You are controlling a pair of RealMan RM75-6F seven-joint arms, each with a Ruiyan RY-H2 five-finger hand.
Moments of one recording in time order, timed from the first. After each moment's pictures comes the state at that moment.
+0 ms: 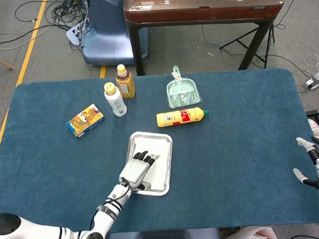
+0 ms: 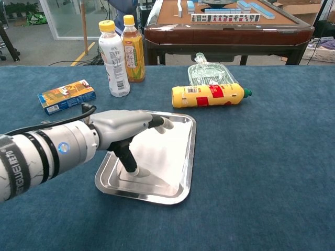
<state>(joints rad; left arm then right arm) -0.87 -1.72 -0.15 -1.77 0.72 1.10 0.77 0.04 -1.07 0.05 -1.48 -1.52 1.50 0.18</state>
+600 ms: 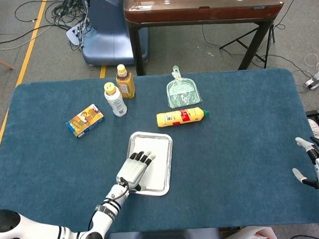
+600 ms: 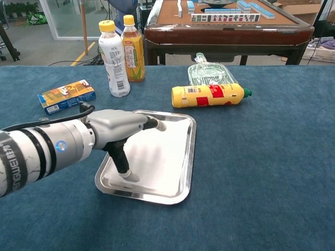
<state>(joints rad) -0.91 -1.68 -0.13 -1.83 0.64 1.15 0.86 0.04 -1.07 0.05 -1.49 -1.53 1.51 0.18</state>
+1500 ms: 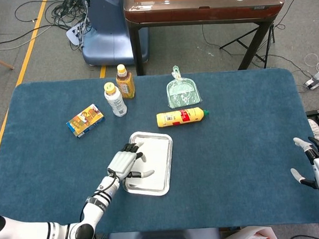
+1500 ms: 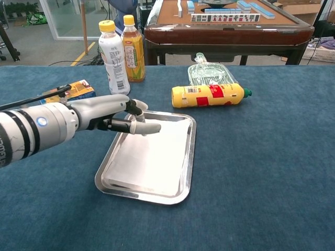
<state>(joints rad) -0.85 -1.61 -0.18 -1.75 0.73 1.03 0.52 0.04 -1.07 0.05 -1.50 -1.53 1.51 0.17</state>
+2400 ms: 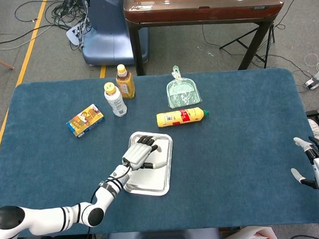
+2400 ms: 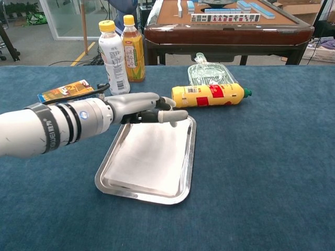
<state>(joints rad) -0.96 -1.71 -0.21 -1.43 0.91 0.81 0.36 0.04 -1.06 0.05 -1.53 -1.52 1.51 0.14</state>
